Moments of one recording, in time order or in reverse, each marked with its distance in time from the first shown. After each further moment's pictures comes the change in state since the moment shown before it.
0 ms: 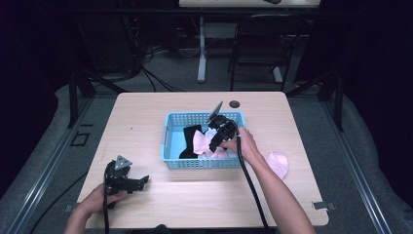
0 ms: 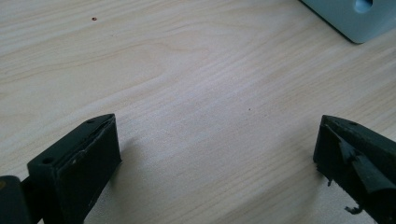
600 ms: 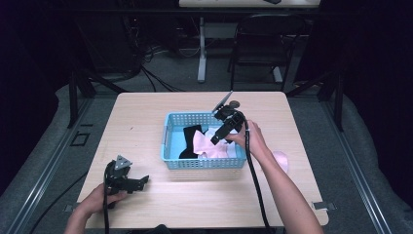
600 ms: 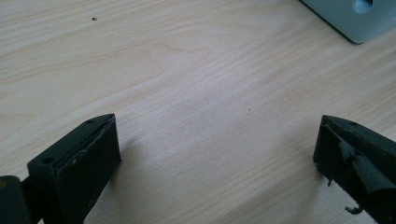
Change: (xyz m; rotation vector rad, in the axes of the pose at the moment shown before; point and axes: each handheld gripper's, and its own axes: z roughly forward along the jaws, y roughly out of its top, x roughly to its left) left arm 0.000 0.000 0.000 0.000 0.000 0.000; right arm -0.002 -0.009 -0.052 -0.132 0.003 -0.002
